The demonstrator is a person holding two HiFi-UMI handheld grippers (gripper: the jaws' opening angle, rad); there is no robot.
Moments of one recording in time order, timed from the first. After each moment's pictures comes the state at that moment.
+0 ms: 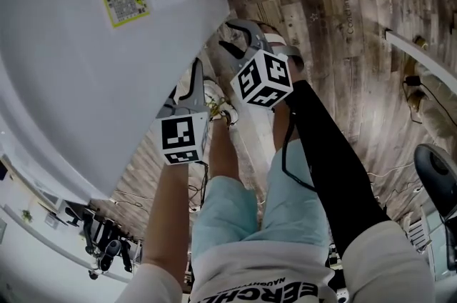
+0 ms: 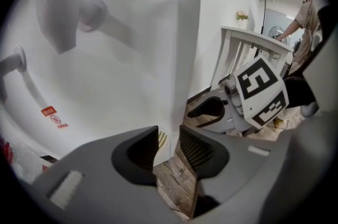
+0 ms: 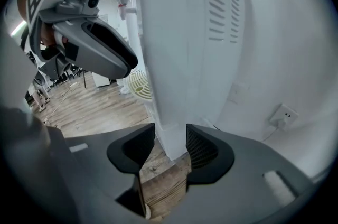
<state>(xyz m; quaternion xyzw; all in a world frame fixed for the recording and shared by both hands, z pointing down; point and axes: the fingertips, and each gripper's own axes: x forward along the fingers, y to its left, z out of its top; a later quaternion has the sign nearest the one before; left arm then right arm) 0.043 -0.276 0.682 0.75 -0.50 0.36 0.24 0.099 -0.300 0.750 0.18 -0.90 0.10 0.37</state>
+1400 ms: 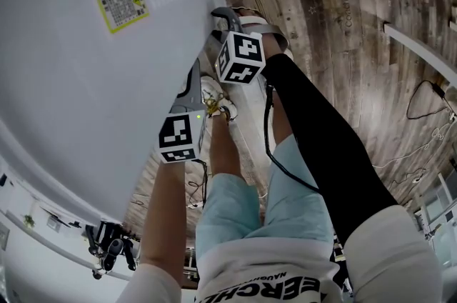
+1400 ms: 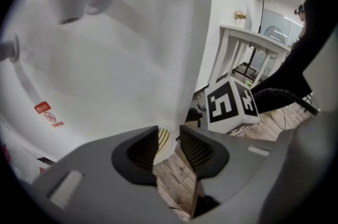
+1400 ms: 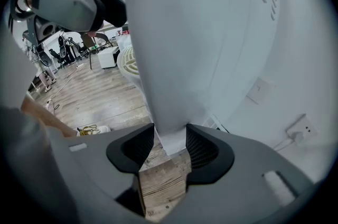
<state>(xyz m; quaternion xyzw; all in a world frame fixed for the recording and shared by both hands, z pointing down) 0.038 -0.288 0.686 0.76 -0.49 0.36 0.24 0.063 -0.308 0.814 0.13 -0.88 0.07 0.44</state>
